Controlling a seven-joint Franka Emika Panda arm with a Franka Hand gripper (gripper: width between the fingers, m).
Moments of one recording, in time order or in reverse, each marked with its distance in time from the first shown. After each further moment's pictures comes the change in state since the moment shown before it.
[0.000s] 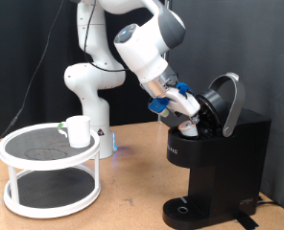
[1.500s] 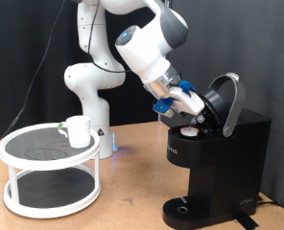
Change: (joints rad) arm -0.004 0.003 0.007 0.008 0.071 0.025 -0.051
